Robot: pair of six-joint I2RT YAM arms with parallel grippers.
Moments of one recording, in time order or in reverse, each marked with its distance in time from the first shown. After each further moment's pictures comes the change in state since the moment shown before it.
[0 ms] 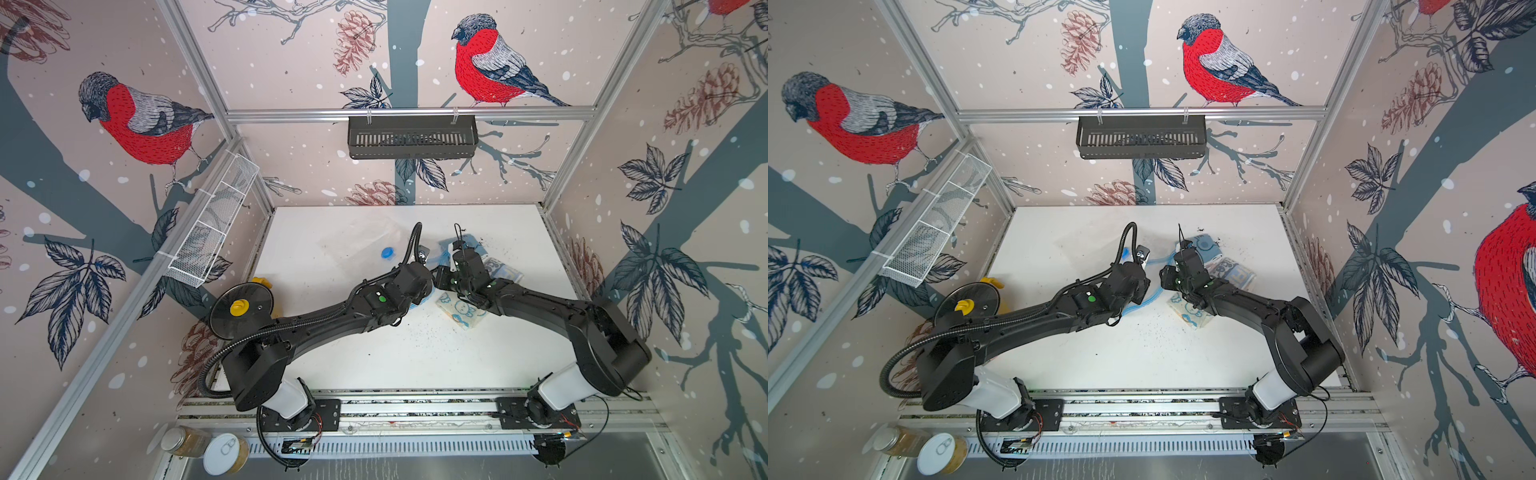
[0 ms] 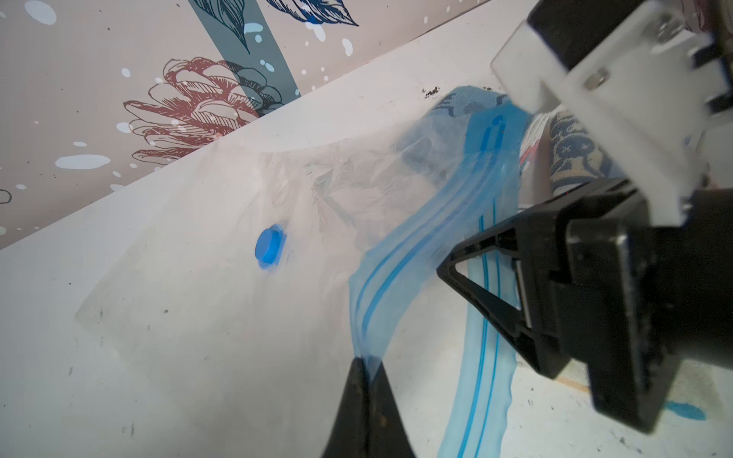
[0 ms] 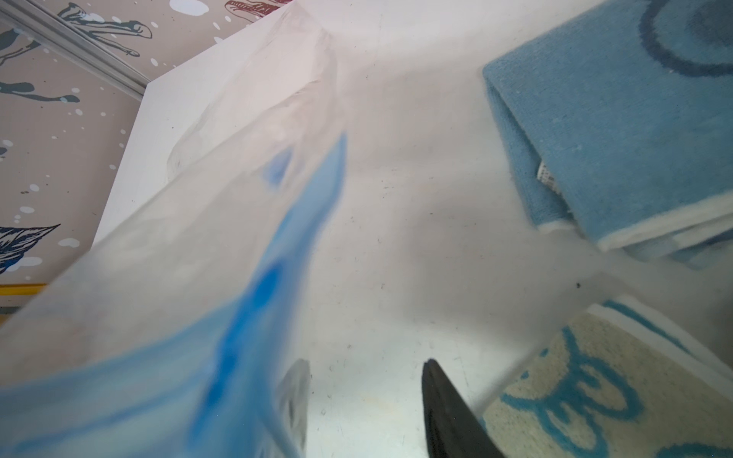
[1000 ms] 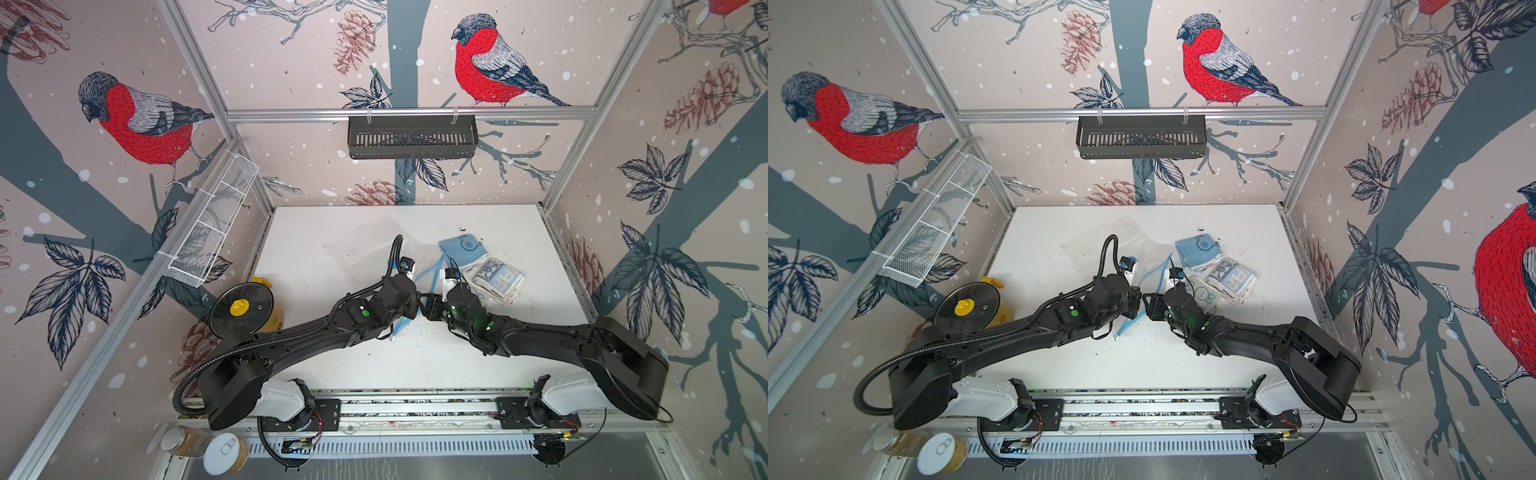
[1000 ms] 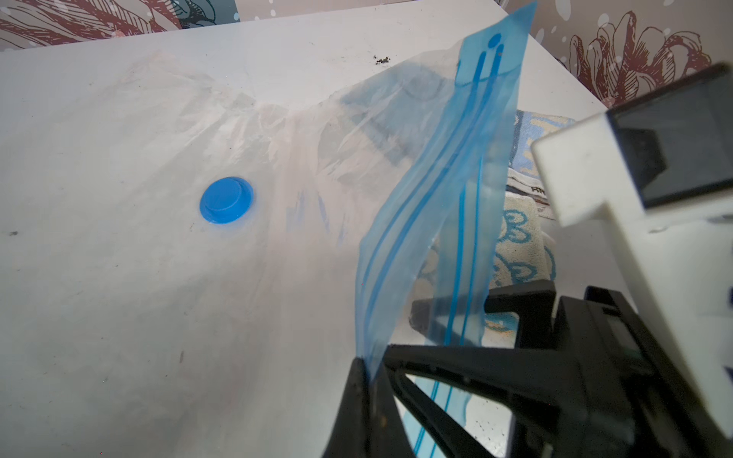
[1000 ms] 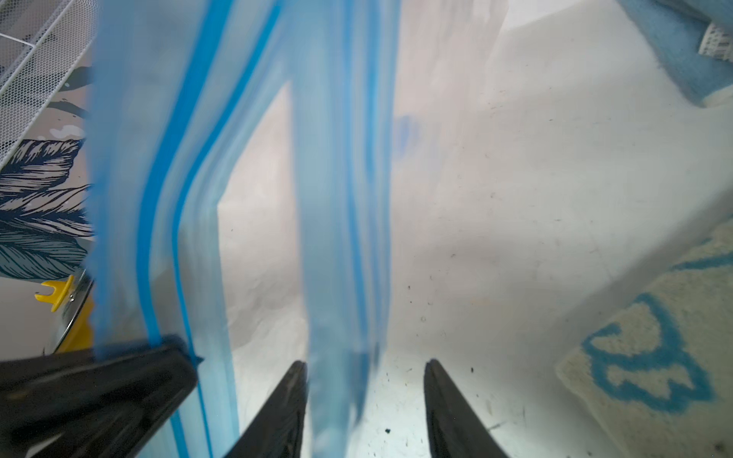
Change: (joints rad) left arm 0.008 -0.142 -0.155 0.051 0.211 -0.251; right arm 0.275 -0.111 -0.286 0.360 0.165 0.166
